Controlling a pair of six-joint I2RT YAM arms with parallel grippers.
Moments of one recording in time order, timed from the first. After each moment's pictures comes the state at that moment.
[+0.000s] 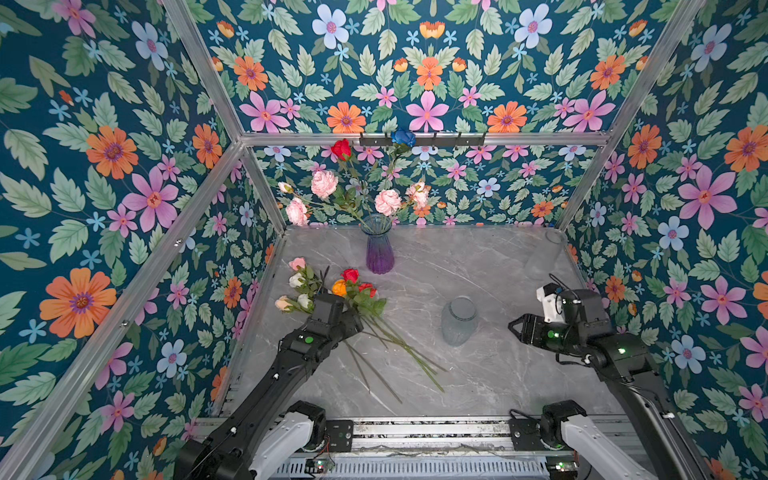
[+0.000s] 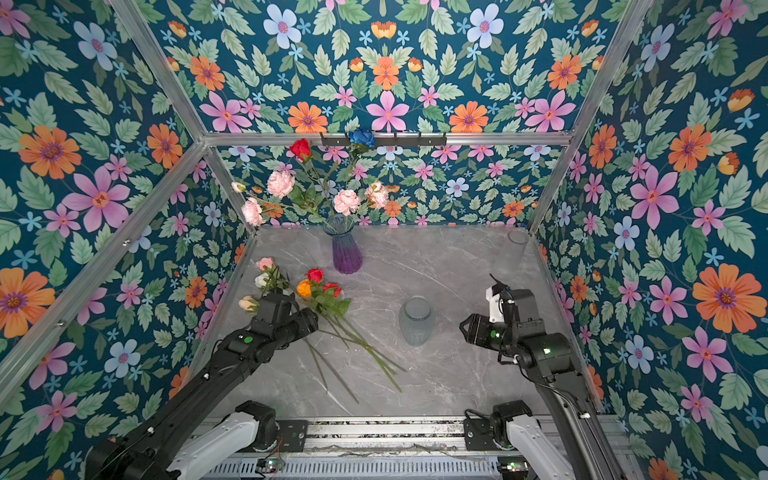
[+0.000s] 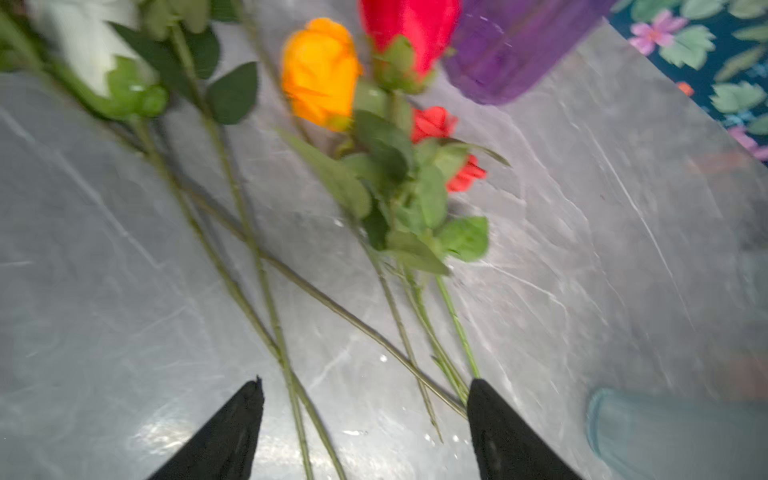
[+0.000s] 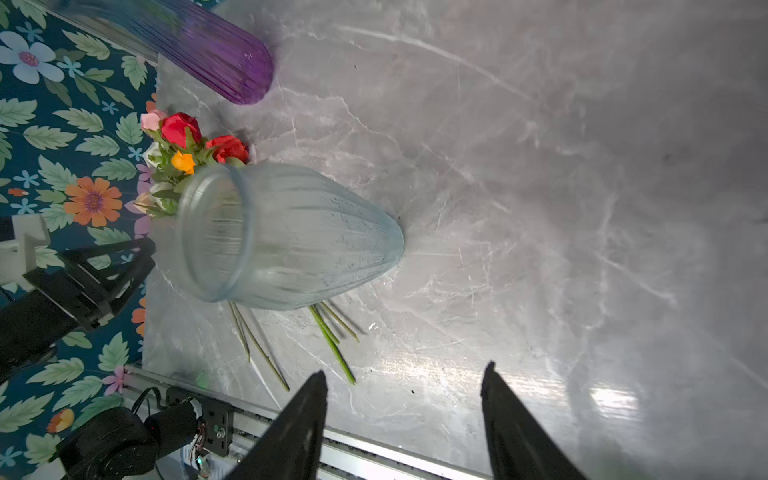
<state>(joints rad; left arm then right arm) -0.33 0.96 0.62 -0.53 -0.10 -0.71 0.19 0.75 0.85 -1.02 -0.33 0.48</state>
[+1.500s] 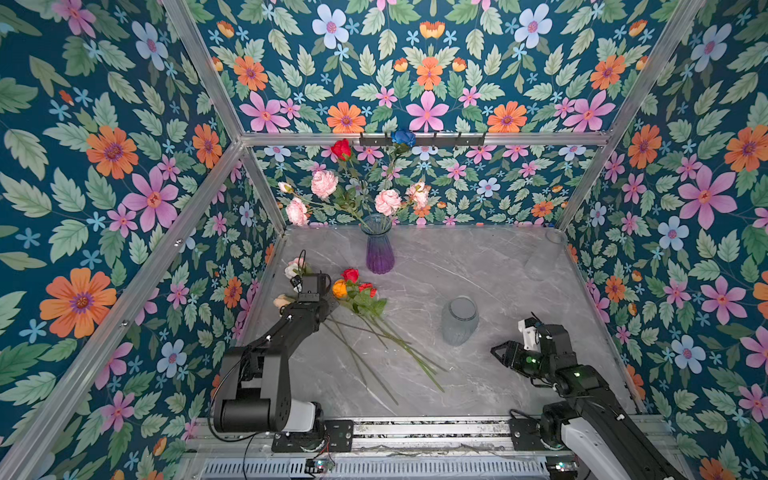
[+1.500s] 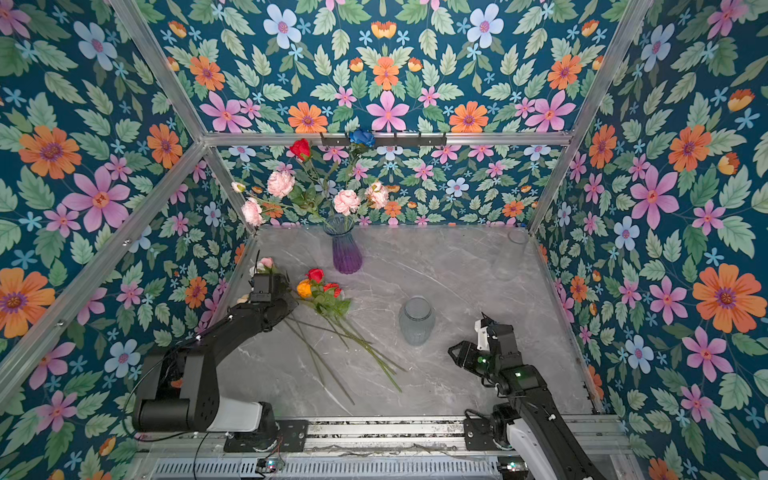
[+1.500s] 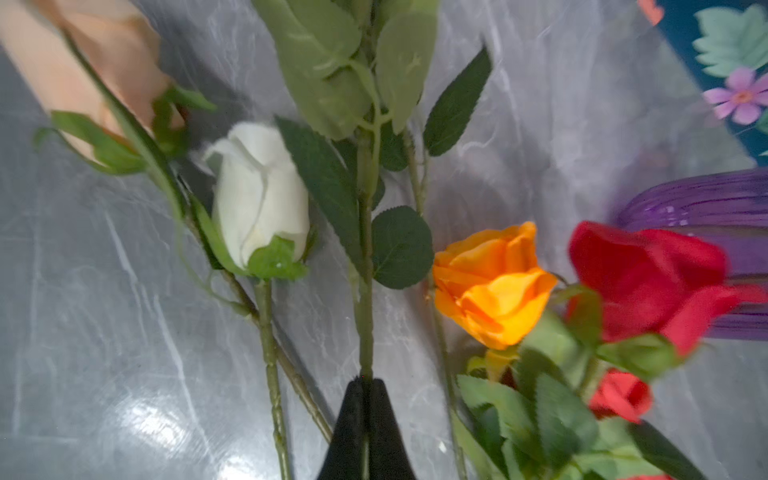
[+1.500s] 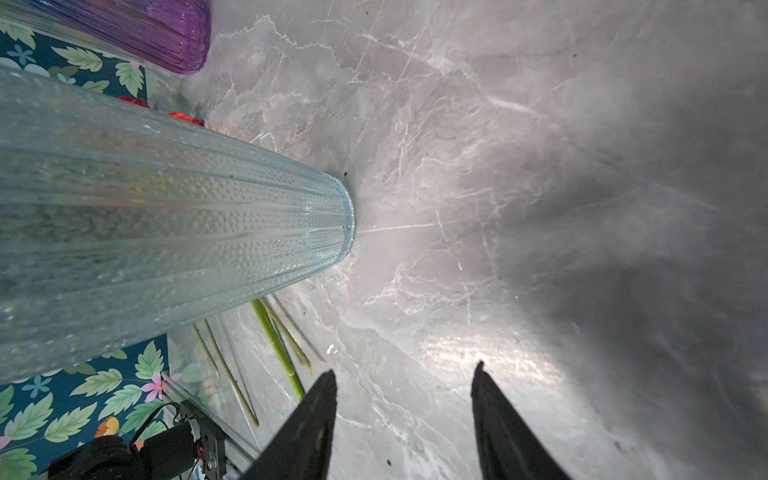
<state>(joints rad) -0.06 1.38 0.74 -0.23 -0.14 -0.72 0.19 0.64 0.29 -0.51 -0.44 0.65</state>
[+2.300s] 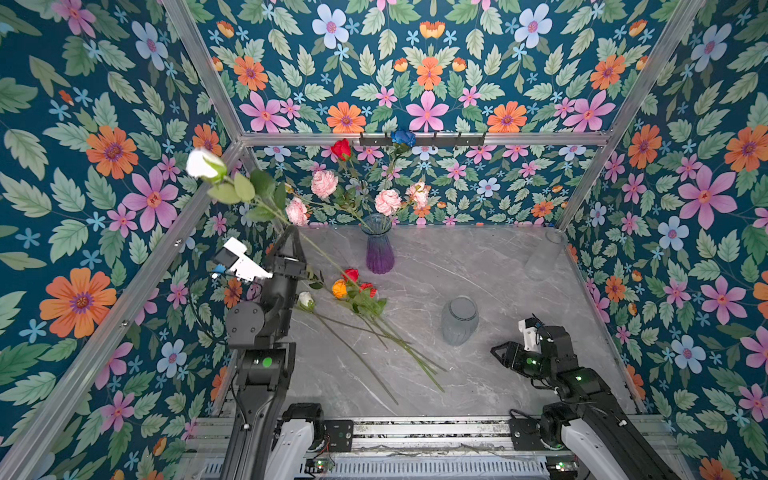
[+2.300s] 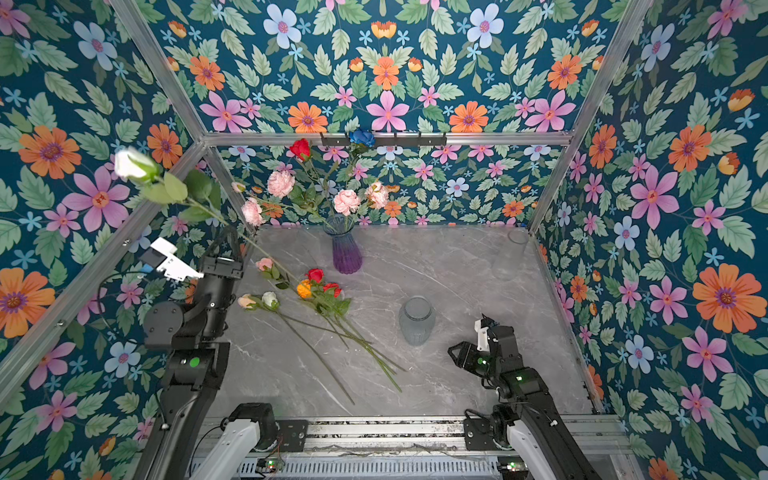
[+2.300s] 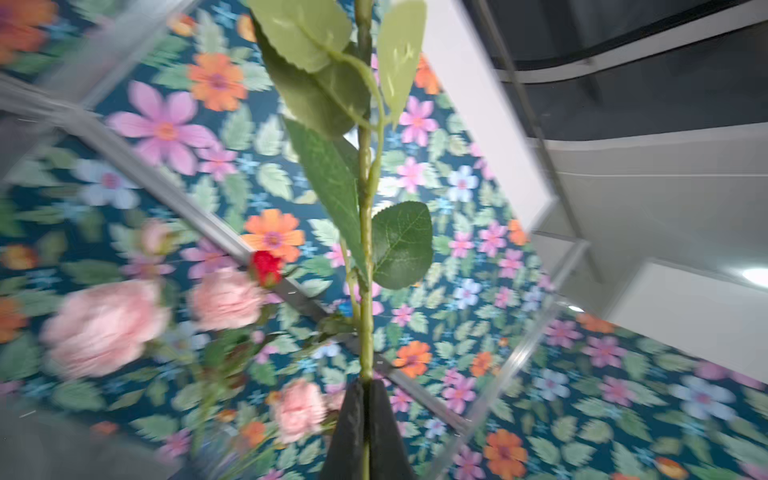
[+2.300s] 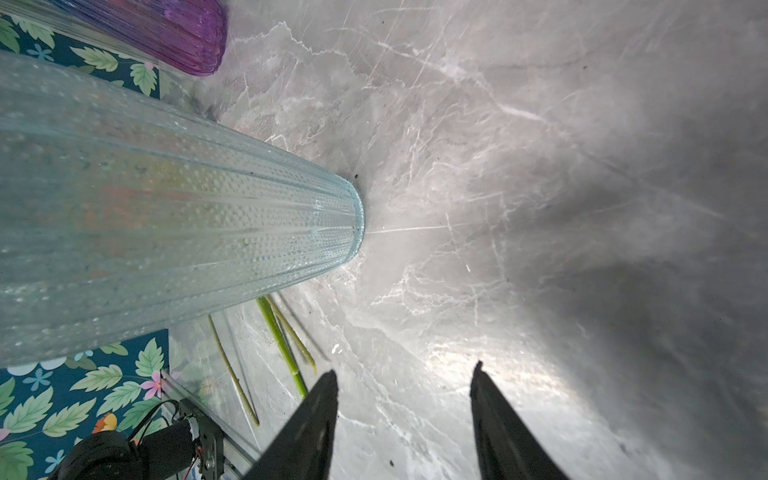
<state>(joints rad) -0.11 0.75 0.85 0.44 0.14 -0.90 0.20 0.60 0.28 -0.51 -0.43 0.65</state>
